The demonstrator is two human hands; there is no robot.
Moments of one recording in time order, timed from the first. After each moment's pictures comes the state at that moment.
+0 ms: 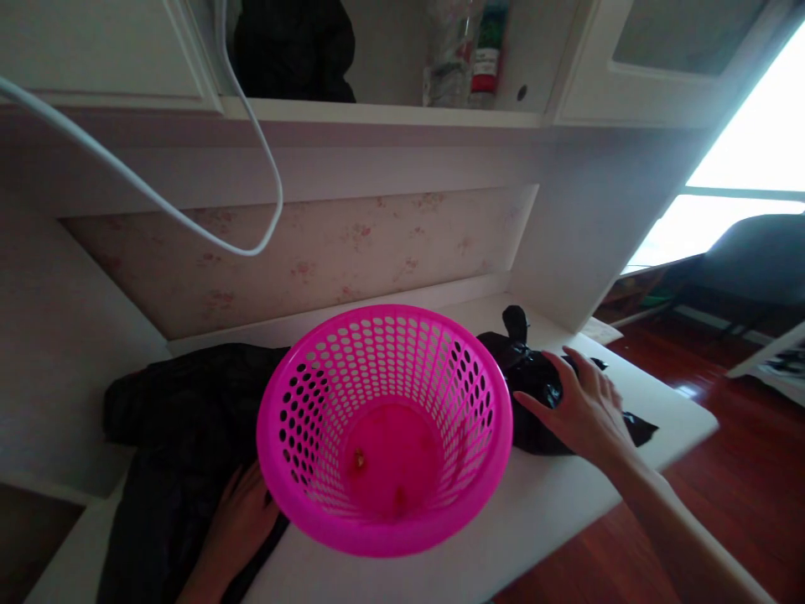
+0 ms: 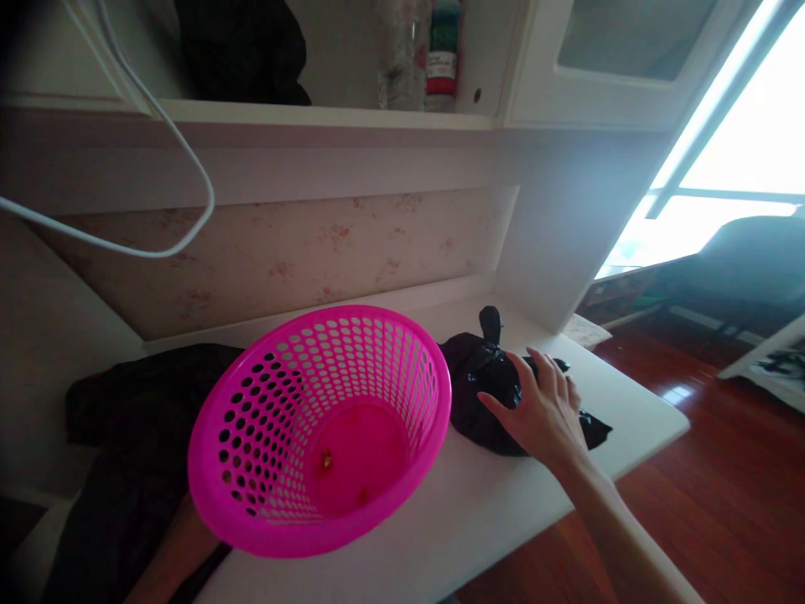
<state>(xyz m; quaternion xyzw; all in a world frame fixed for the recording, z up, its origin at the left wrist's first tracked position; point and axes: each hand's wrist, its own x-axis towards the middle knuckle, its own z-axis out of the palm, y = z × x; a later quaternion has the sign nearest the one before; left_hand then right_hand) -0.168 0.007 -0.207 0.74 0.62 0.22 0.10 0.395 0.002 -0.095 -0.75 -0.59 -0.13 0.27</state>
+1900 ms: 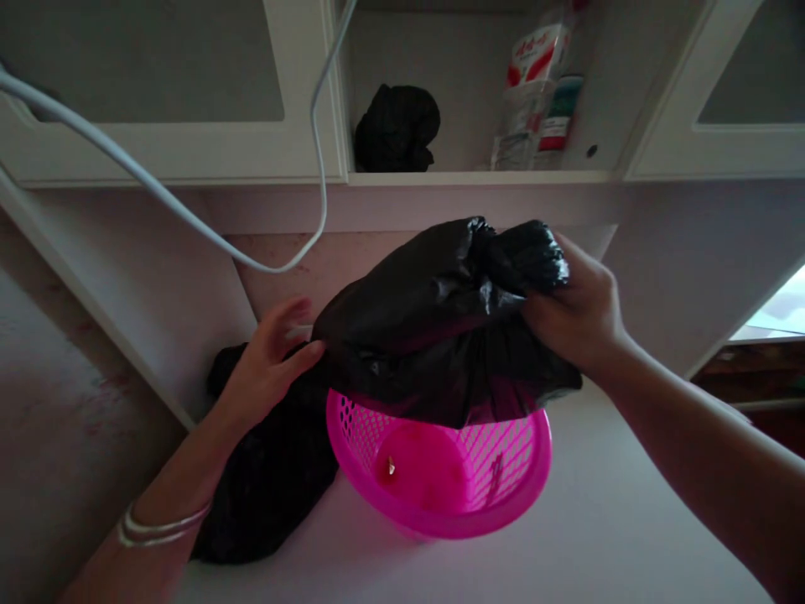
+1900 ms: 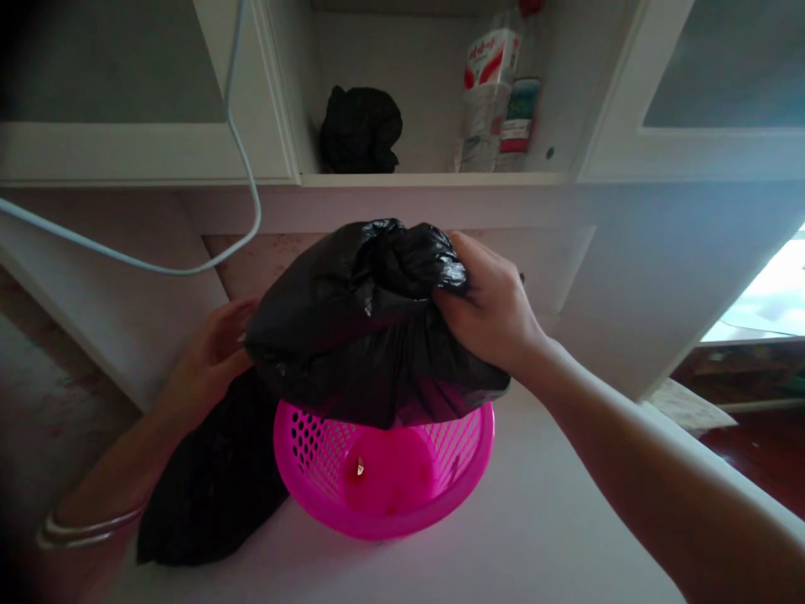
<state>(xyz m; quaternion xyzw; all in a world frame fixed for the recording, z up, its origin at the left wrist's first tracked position) -0.103 0.024 0.064 0.61 0.49 0.58 0.22 0.238 0.064 0.147 -0.21 -0.80 -0.10 0.55</state>
